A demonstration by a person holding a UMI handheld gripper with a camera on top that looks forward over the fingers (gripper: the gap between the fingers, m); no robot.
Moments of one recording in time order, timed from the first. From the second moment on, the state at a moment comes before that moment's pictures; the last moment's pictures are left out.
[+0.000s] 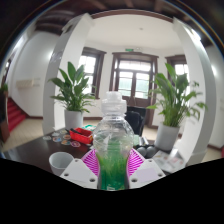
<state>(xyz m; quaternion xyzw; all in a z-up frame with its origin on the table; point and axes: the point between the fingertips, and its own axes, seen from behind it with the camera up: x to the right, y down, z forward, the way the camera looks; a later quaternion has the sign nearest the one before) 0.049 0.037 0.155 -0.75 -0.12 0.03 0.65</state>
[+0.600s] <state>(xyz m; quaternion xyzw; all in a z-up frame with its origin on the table) 0.059 0.028 0.111 -0.74 -0.06 0.06 0.67</state>
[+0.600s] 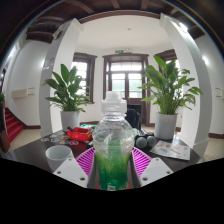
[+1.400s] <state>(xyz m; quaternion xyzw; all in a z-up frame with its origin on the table) 0.088 -0.160 0.195 -0.76 0.05 -0.02 0.65</state>
